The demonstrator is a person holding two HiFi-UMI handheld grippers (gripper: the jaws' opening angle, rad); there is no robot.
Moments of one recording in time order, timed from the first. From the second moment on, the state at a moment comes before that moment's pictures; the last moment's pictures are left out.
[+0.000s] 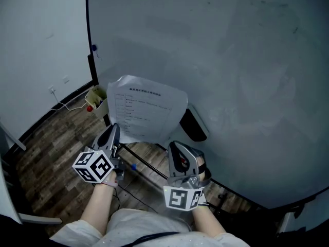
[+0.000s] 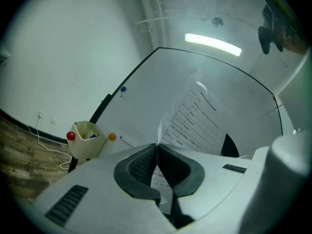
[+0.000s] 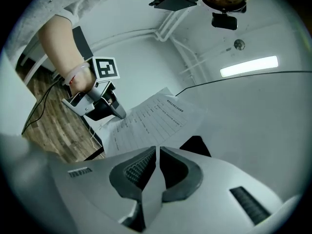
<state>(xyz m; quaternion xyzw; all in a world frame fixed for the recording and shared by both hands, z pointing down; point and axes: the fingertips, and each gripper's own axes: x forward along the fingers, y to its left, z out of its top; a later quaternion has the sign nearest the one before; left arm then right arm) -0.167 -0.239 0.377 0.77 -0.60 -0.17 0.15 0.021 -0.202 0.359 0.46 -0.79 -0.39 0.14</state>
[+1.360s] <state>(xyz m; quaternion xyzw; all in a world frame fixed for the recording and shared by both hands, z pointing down) -0.148 -0.204 0.402 0.74 -0.62 -0.18 0.20 0.013 -0.207 0.405 0.37 -0.88 -0.26 0.14</state>
